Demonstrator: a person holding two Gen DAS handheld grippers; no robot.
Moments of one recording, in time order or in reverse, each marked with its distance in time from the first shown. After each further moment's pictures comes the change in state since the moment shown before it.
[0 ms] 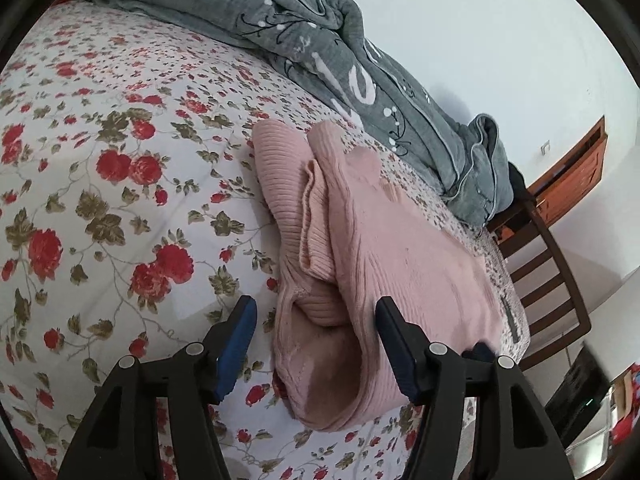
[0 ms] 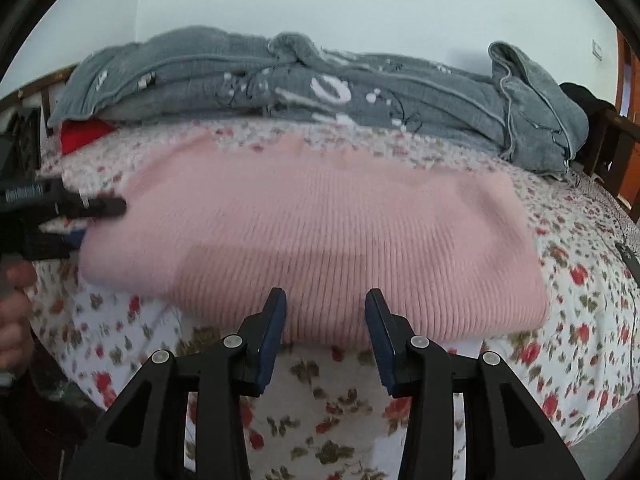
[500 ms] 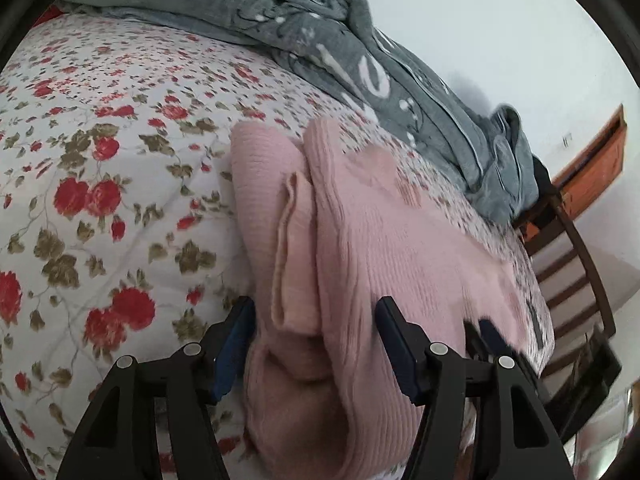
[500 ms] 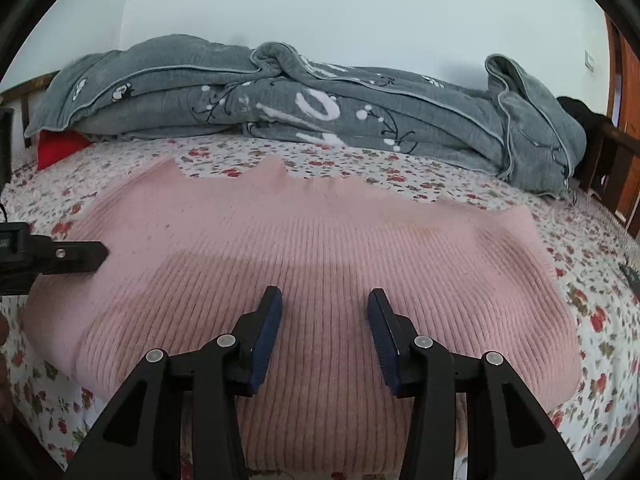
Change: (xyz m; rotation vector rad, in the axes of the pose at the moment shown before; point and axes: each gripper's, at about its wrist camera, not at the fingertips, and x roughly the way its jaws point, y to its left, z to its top) left arm 0.031 -0.017 0.017 -0.010 -0.008 0.094; right arm 0.057 0.002 0.021 0.012 -0.021 -0.055
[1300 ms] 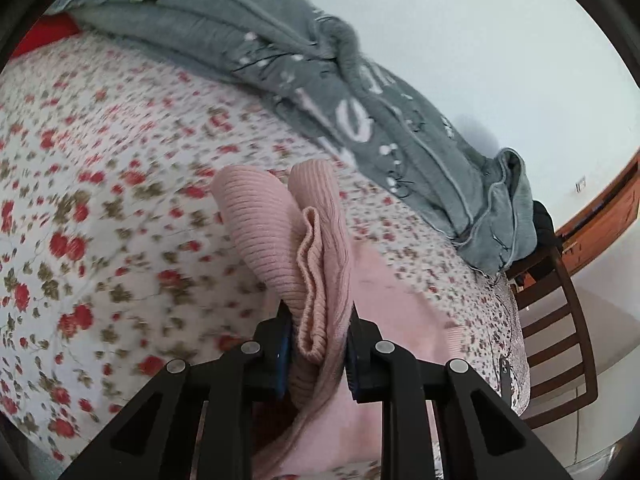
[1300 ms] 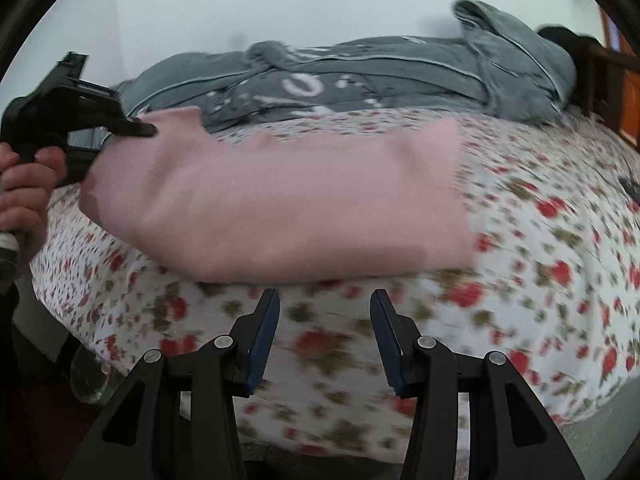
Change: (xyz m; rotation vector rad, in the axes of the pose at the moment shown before) left arm -0.033 -0.112 0.037 -0.086 -0.065 0.063; right arm -0.078 -0.112 -0.063 0.177 0.088 0.170
